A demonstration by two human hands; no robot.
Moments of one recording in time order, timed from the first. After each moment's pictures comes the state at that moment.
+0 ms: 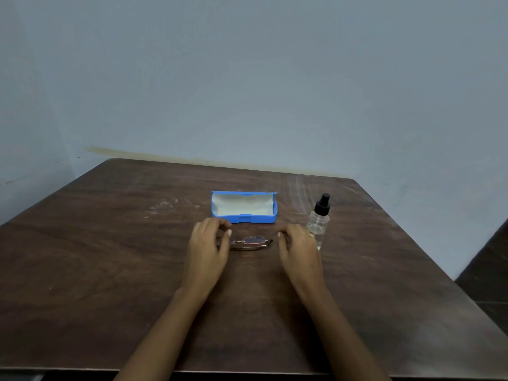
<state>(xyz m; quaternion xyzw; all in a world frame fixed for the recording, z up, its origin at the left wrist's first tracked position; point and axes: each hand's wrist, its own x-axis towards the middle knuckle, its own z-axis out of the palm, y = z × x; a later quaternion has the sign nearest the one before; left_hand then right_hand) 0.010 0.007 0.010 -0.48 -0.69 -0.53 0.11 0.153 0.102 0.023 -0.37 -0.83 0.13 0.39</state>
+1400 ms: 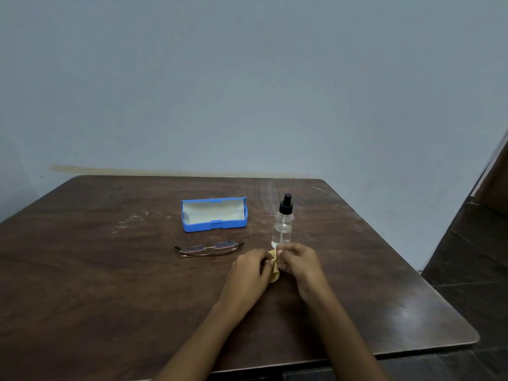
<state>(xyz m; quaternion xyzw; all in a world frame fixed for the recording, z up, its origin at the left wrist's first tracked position) 0.109 0.049 0.003 -0.59 -0.68 -0.43 -0.05 0.208 0.120 0.015 -0.45 -0.53 0.60 0.39</state>
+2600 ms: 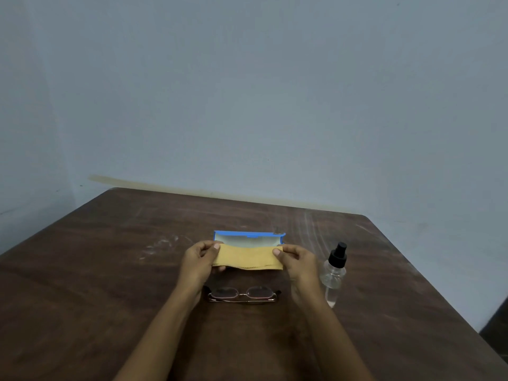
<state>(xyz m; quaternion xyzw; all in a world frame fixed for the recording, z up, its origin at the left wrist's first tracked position) -0.053 0.067 0.028 -0.23 -0.61 -0.72 -0.26 0.094 0.167 0.040 -0.40 -0.57 0.58 0.43</state>
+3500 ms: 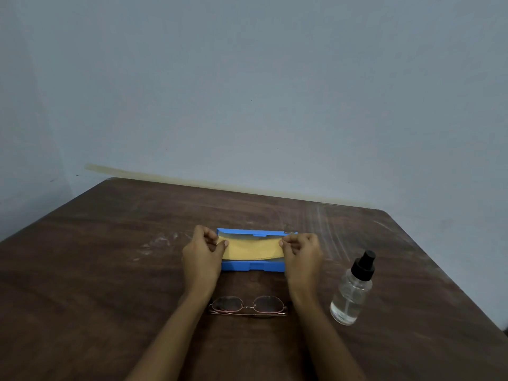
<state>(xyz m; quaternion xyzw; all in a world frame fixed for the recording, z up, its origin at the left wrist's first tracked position) -0.069 0.098 0.020 -0.27 -0.76 -0.59 0.01 0.056 0.196 0.025 -0.42 -0.72 0.28 0.48</state>
